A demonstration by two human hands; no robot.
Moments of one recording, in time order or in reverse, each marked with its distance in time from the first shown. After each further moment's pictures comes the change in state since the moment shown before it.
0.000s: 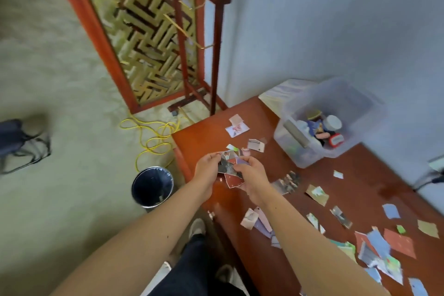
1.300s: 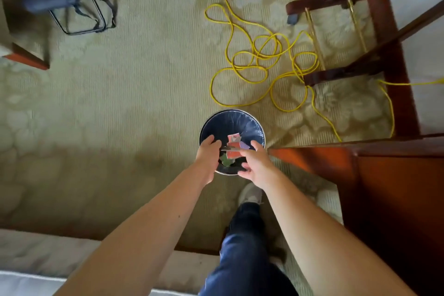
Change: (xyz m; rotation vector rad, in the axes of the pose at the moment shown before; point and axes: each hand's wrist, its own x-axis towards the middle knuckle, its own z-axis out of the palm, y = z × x) left_hand 0.376 -0.217 -0.299 -0.250 0.302 -0.453; right_hand 0.346 0.243 0.347 -0.327 -0.255 0.528
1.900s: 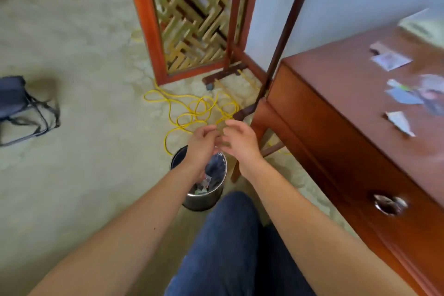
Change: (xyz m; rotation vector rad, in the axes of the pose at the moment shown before) left_hand -0.132 0.000 -0.005 0.145 -0.380 0.640; right_hand -0.164 0.046 0.010 0.406 0.185 -0.813
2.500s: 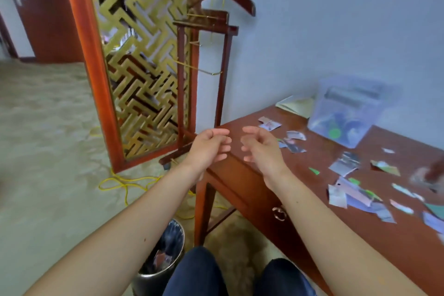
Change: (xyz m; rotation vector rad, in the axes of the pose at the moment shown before) left_hand -0.131 0.129 0.122 0.104 -0.412 0.376; right_hand -0.134 -0.144 -0.135 -0.191 0.198 -0.546
